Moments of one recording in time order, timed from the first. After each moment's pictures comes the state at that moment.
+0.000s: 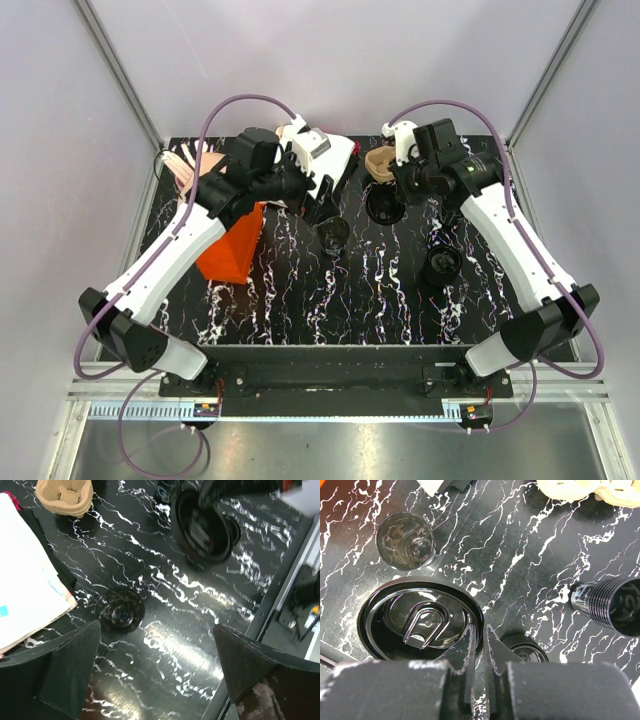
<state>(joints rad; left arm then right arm) -0.60 1.44 1.58 -0.66 0.44 0.06 0.42 1.51 1.69 -0.98 -0.06 -0.13</state>
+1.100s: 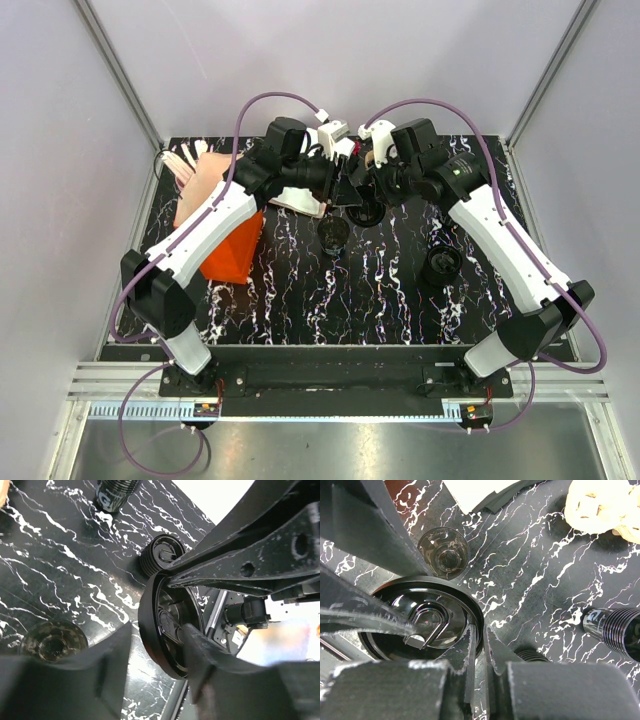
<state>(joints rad) -0.59 1.68 1.69 -0.52 0.67 -0.24 0.56 1.54 1.77 -0.98 -0.03 -0.12</state>
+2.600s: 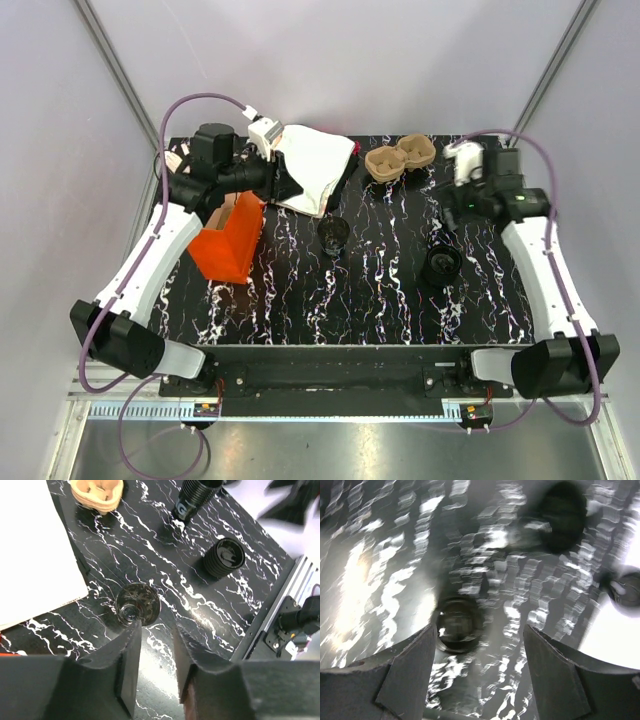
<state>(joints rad) -0.35 1.39 1.47 -0.55 0.63 -0.07 0.12 1.28 1.33 -0.88 -0.04 -0.32</state>
